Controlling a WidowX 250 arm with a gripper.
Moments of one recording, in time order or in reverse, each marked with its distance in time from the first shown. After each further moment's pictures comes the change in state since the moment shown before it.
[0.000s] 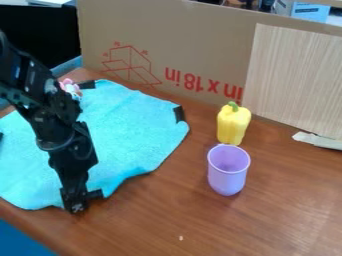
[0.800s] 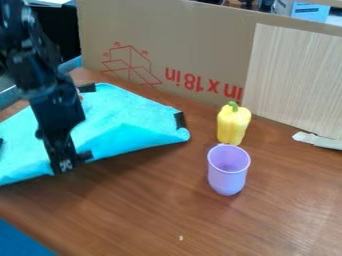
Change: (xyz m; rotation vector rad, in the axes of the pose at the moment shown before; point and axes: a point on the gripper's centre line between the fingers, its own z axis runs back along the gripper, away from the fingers) arm 0.004 0.008 0.057 -0.149 -0.003 0.054
